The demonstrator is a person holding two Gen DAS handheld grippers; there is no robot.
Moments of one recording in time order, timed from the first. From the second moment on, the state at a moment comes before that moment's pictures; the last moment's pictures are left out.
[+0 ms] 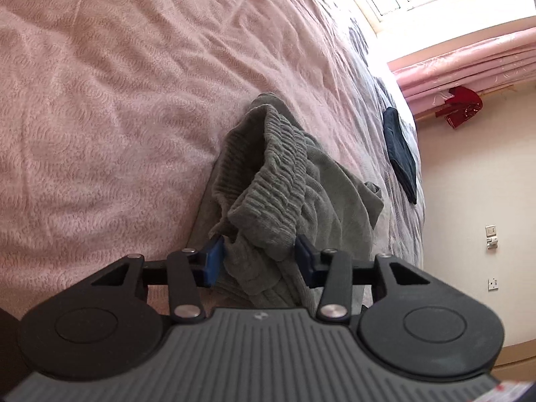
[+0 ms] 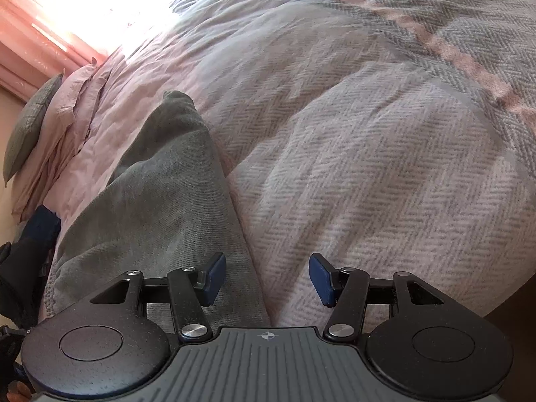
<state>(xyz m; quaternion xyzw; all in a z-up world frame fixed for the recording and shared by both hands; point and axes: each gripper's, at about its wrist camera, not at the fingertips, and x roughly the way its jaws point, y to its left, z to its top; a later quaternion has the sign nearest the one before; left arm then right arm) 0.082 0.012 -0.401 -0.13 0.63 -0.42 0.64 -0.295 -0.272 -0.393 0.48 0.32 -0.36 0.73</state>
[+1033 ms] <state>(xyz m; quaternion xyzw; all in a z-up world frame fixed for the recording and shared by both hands) 0.059 -0.003 -0.395 0.04 0.50 -0.47 0.73 -0.243 -0.268 -0.389 0.33 0.44 -0.32 0.77</state>
